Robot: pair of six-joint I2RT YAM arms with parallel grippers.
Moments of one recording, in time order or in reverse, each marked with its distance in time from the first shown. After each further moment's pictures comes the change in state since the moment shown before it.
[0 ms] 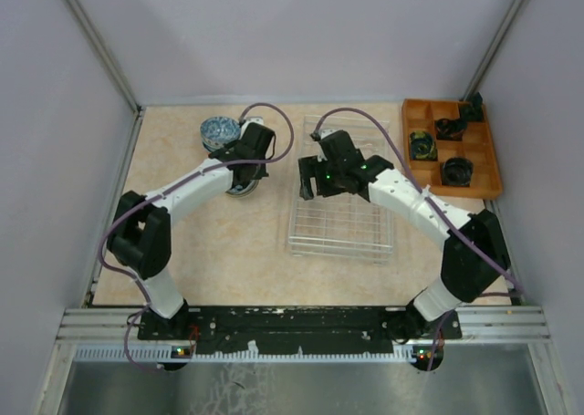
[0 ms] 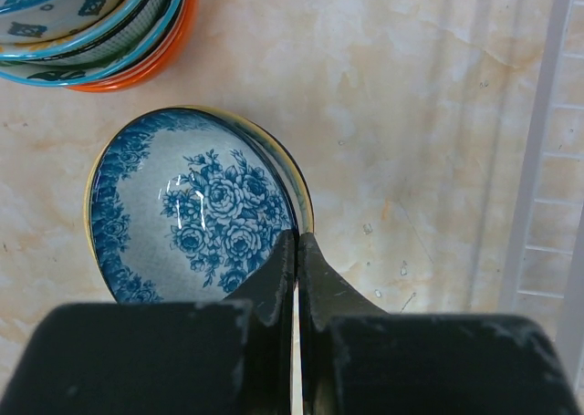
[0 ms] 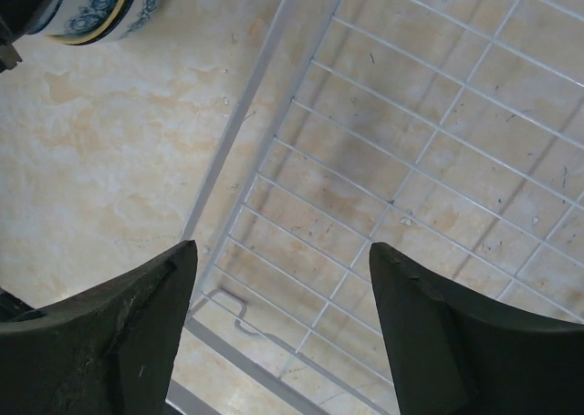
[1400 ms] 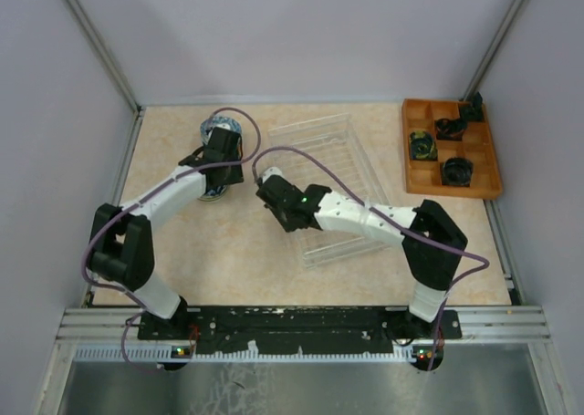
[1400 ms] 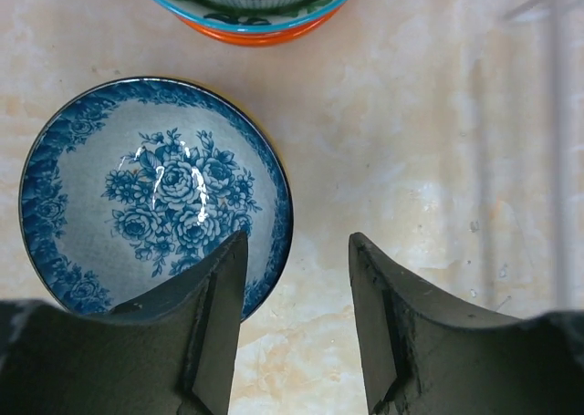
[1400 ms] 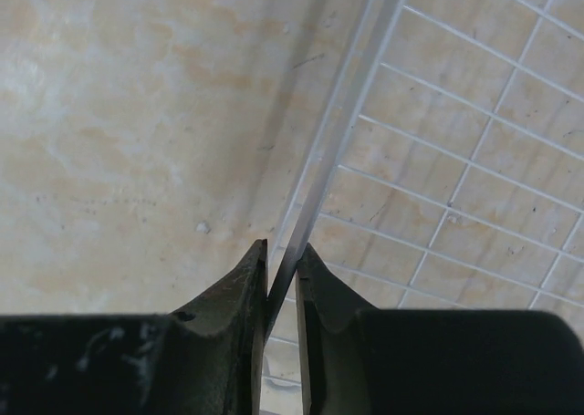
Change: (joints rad) left arm 0.172 -0.127 -0.188 0.043 0.083 0.013; right arm 0.354 0.238 0.115 -0.080 0.372 -0.088
